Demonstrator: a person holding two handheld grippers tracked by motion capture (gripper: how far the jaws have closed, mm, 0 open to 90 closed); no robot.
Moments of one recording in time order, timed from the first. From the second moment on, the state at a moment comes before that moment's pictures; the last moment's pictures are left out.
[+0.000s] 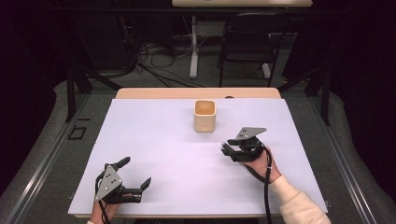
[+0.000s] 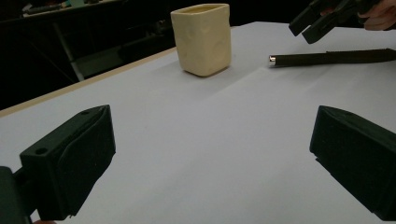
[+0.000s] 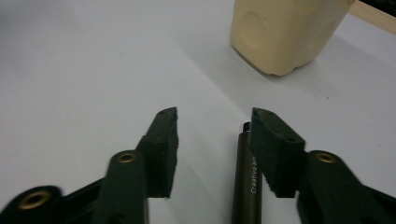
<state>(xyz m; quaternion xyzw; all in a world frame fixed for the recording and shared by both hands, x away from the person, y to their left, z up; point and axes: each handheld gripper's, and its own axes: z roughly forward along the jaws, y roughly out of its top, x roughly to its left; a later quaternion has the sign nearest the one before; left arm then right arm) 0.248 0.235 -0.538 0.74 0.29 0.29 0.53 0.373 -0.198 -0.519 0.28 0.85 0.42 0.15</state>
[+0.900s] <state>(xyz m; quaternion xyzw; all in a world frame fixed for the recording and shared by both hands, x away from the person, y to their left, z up) 0.248 0.236 -0.538 0.74 0.29 0.29 0.53 0.406 -0.168 -0.534 0.26 0.89 0.33 0.15</state>
